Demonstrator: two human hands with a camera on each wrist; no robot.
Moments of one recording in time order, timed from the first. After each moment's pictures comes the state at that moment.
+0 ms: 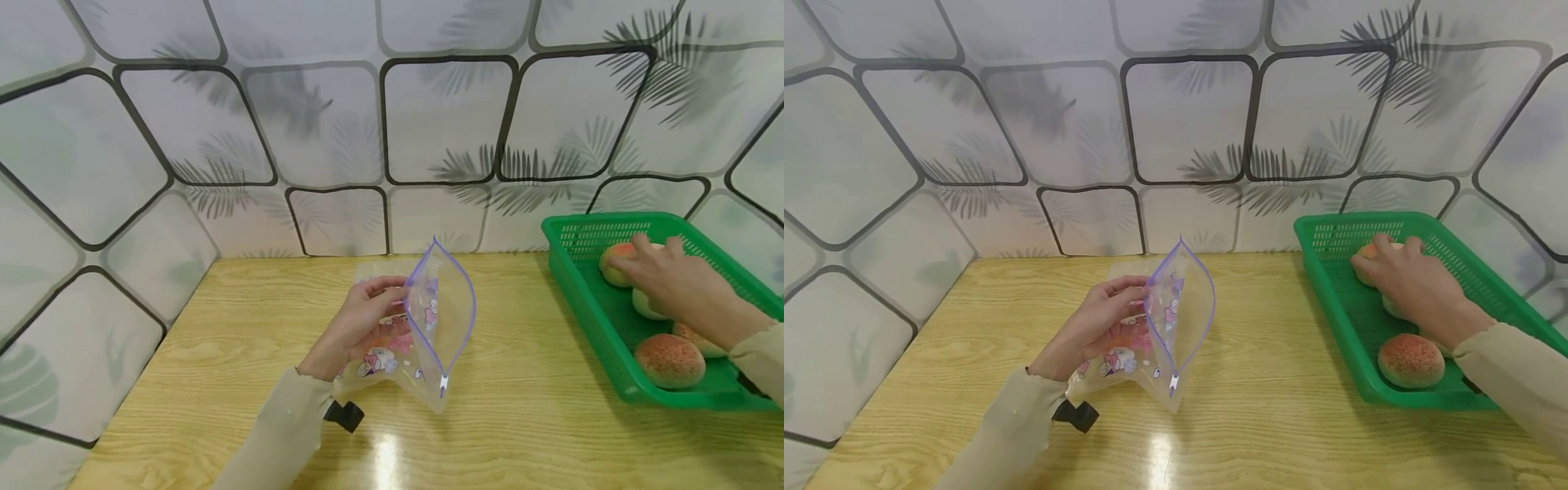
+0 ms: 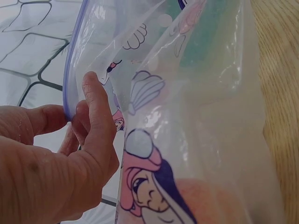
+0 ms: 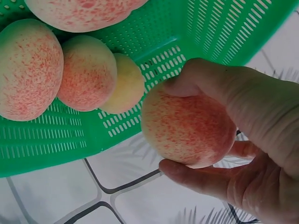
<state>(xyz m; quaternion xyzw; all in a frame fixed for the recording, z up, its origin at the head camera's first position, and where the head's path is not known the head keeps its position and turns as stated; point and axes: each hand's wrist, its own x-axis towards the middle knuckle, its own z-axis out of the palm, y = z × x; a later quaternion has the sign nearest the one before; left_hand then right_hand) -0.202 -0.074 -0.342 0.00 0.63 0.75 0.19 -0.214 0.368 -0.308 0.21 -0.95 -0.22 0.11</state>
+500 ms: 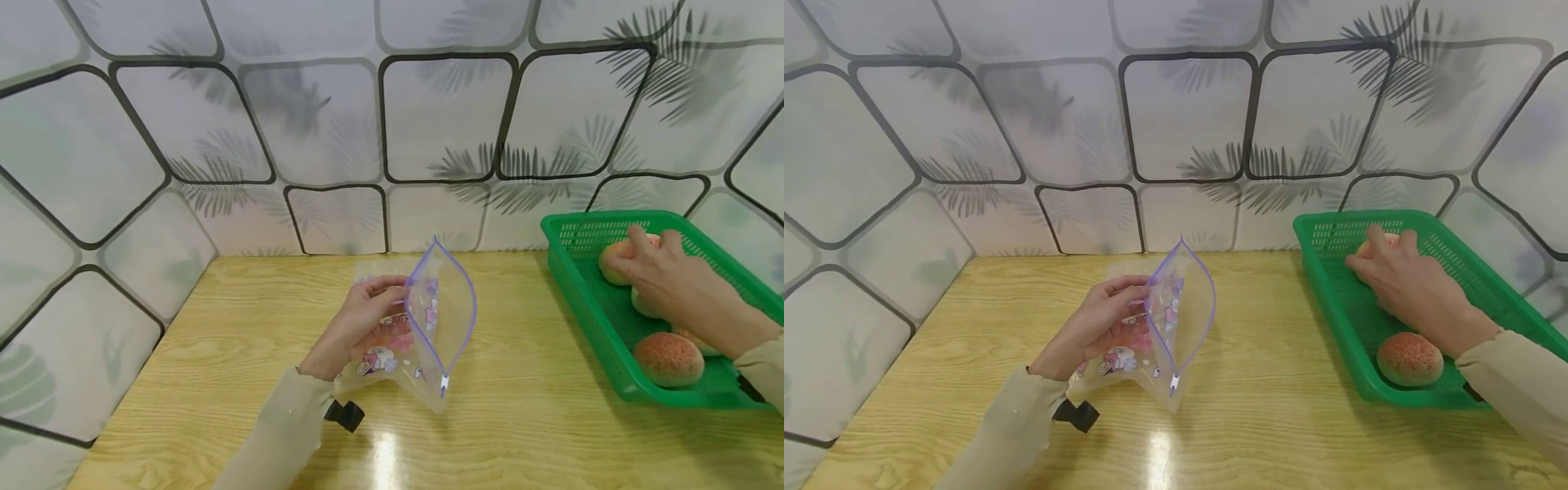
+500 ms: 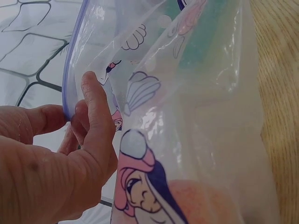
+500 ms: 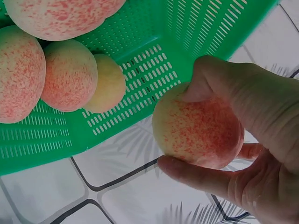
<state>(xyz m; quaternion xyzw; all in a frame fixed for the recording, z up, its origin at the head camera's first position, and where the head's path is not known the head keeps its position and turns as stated) -0.202 -0.072 -0.345 0.00 0.63 0.76 0.19 -0.202 0.360 -0.305 0.24 -0.93 -0.21 0.20</state>
